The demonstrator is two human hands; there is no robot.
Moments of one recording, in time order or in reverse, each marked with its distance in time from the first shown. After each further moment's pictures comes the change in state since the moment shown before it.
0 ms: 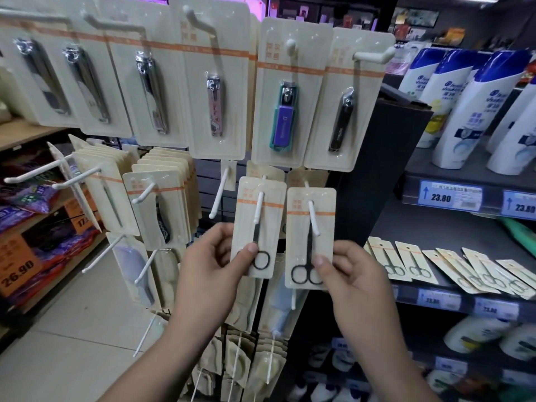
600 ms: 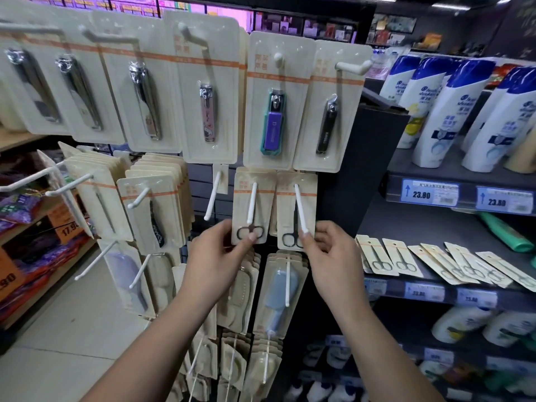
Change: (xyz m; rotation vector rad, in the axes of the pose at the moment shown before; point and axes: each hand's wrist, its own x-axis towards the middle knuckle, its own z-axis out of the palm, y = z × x) left_hand 0.038 -0.020 0.002 0.521 -0.018 0.114; right_hand 0.050 0.029 0.014 -0.252 0.176 -0.125
